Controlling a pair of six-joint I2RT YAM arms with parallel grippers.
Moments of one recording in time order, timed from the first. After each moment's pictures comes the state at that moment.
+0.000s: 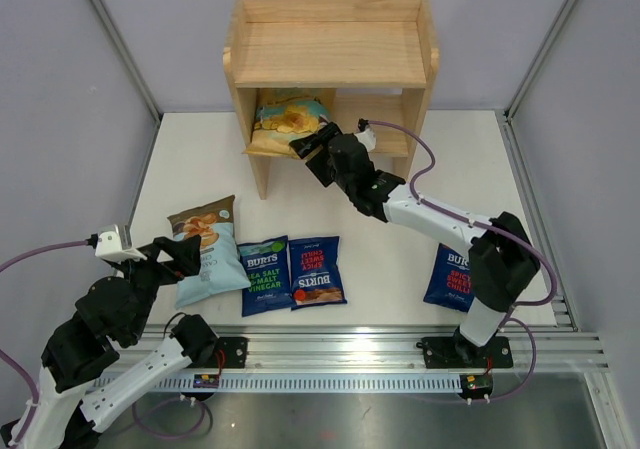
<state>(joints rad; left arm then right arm) -0.82 0.16 0.89 -0.92 -0.73 -0.50 0.78 1.73 1.35 0.08 0.29 1.29</state>
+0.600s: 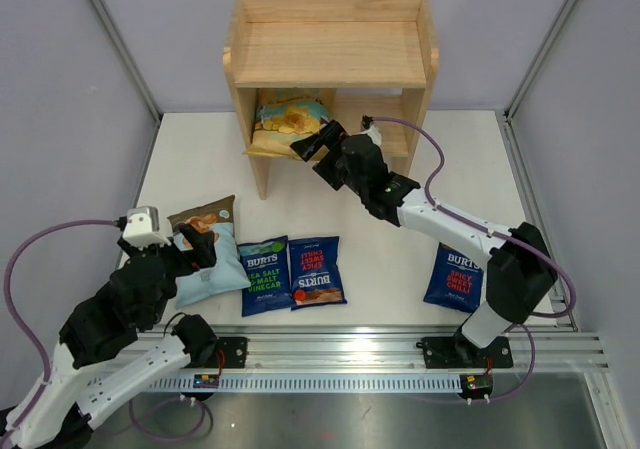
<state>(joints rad) -0.82 0.29 0.89 -0.93 -0.75 -0.52 0.77 1.64 1.30 0.08 0.19 1.19</state>
